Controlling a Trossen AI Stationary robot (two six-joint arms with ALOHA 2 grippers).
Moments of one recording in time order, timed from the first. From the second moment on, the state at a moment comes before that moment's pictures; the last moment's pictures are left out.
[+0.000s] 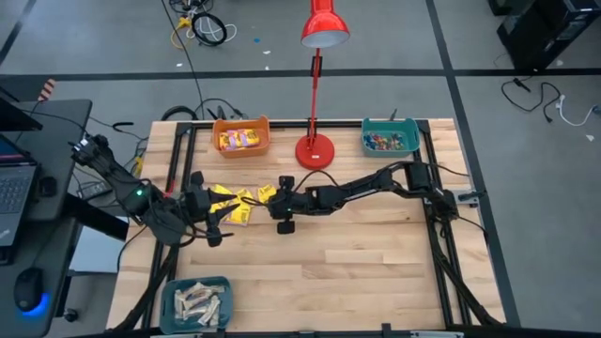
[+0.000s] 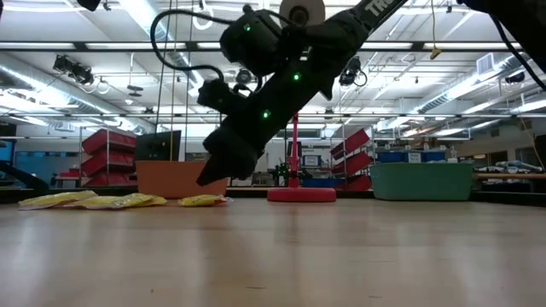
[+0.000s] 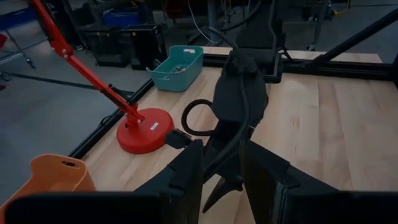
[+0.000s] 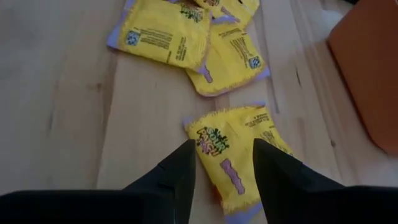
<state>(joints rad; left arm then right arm) -0.69 0.89 0.88 -0.59 -1.00 -0.47 0.03 2.20 1.46 0.00 0.29 -0.20</state>
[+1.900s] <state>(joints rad) -0.69 0.93 0.78 -0.62 -1.04 -0.50 0.01 2.19 1.43 0.10 0.04 0.04</state>
